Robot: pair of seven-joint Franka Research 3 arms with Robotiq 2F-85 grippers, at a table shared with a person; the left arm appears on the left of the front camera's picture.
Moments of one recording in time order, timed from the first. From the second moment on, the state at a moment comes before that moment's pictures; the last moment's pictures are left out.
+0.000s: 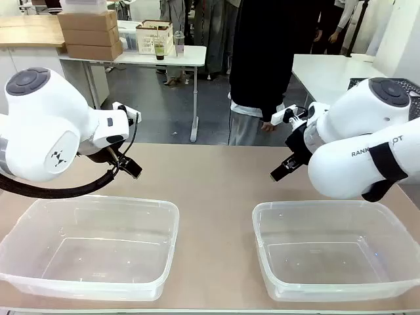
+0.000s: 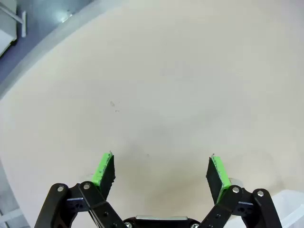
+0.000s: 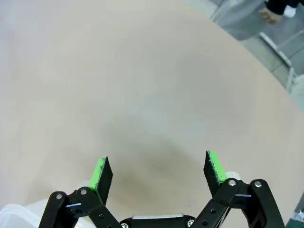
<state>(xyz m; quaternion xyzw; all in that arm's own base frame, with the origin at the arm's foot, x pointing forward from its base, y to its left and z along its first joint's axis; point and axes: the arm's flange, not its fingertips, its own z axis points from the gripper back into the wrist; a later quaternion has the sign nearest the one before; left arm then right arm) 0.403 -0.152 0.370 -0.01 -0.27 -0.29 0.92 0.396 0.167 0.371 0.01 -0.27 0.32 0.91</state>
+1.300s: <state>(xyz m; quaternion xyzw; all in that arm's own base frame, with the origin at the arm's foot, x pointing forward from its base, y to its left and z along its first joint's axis) 0.403 -0.152 0.370 -0.01 -0.27 -0.29 0.92 0.396 0.167 0.371 0.01 -0.27 0.32 0.91</state>
